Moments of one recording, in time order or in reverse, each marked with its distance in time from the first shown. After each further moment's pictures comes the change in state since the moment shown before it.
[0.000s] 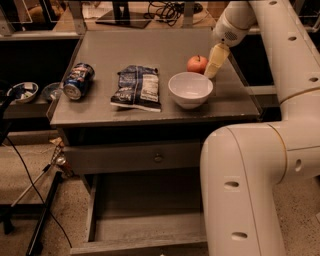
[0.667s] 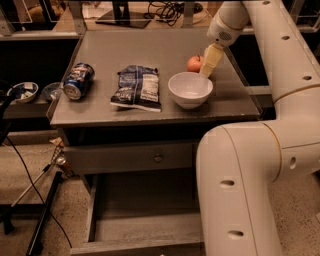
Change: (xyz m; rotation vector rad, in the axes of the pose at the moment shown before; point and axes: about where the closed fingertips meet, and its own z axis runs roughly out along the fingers) arm -0.019 0.004 0.008 -0.017 -0.018 -0.029
